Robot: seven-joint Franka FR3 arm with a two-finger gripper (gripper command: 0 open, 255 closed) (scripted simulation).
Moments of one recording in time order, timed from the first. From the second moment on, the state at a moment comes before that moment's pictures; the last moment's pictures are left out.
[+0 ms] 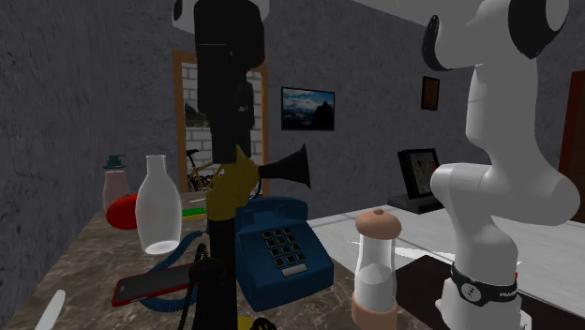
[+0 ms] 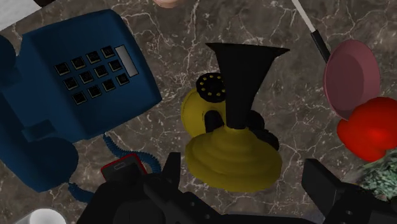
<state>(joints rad) -0.12 0.01 -0.04 -1.66 0.05 1.67 0.40</state>
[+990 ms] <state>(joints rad) -0.14 0.08 -0.05 -1.70 0.05 1.76 0.41</state>
